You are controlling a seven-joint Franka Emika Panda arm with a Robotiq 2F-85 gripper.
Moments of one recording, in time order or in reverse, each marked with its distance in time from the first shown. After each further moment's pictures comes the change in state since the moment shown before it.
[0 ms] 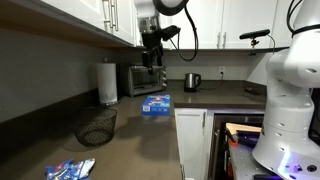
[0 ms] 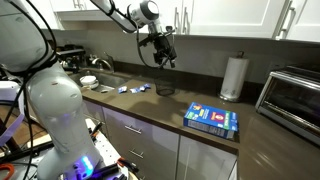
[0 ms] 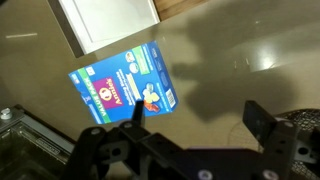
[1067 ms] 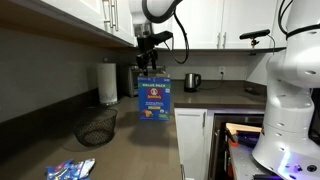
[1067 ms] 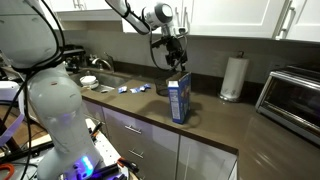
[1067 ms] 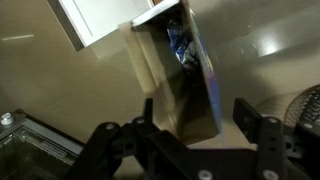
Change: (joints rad) arm -0.012 0.139 -0.074 0.126 0.001 0.038 -0.003
